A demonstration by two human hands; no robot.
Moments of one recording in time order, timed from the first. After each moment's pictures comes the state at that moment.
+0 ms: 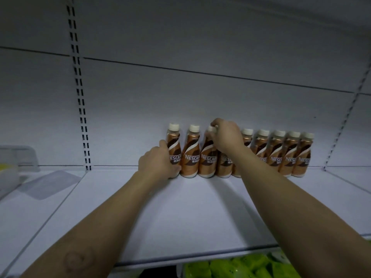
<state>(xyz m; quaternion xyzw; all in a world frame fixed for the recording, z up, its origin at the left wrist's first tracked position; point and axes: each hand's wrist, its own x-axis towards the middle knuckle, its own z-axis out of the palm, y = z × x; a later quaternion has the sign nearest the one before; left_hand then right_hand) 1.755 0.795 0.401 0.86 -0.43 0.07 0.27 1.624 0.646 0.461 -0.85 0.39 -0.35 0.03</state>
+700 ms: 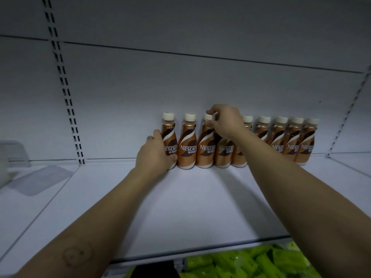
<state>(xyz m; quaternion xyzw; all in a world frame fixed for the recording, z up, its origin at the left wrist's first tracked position) 1.756 0.779 0.386 0.82 -0.43 0.06 0.37 1.618 0.625 0.465 -0.87 0.34 -0.34 0.10</state>
